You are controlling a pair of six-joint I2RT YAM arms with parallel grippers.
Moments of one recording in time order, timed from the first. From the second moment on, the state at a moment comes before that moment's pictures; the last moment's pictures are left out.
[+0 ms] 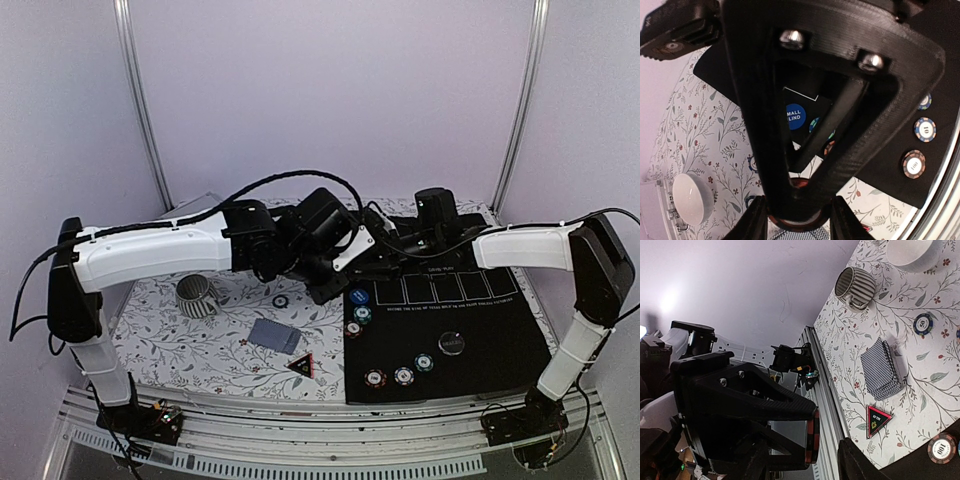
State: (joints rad) left arm -1.14 1.81 1.65 -0.74 -0.30 0.11; right arm 0.61 1.72 1.09 0.17 -1.12 0.72
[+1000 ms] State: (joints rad) left arm -1.12 1.74 1.60 -0.69 -0.33 0.08; right arm 0.52 1.74 1.09 0.21 -1.13 0.75
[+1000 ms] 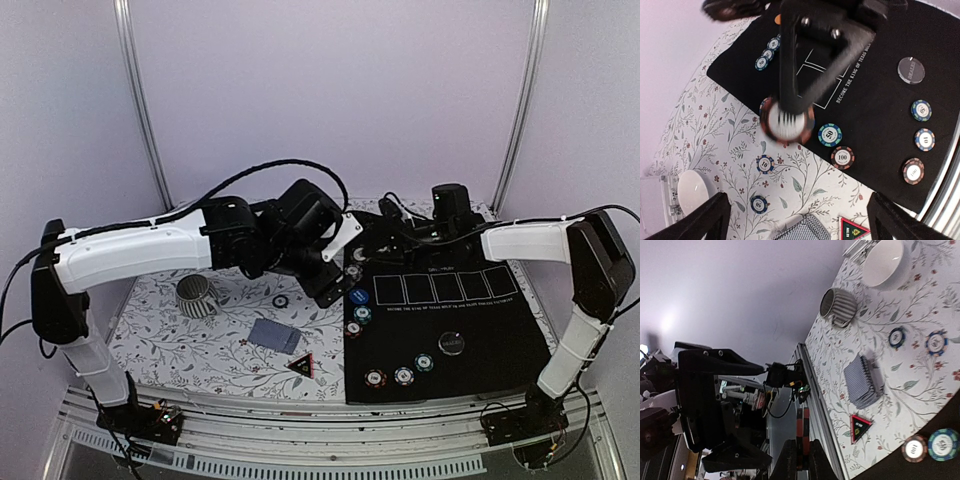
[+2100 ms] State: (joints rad) left arm -0.67 1.46 1.13 -0.38 -0.16 -0.01; right arm -0.01 2.19 1.39 -0.12 -0.73 0.55
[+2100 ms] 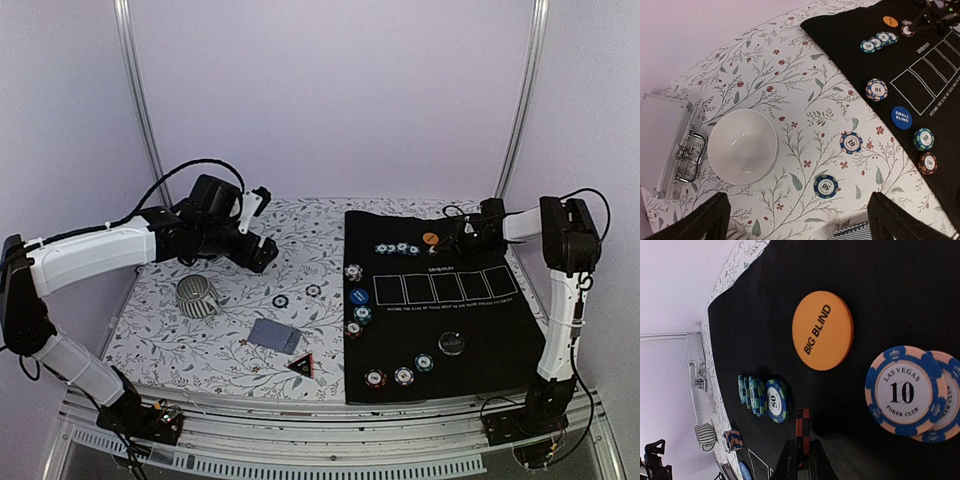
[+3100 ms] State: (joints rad) left arm -0.66 1.46 1.04 -0.29 -0.16 0.04; right arm 0.16 1.65 1.44 -0.43 -0.24 0.32
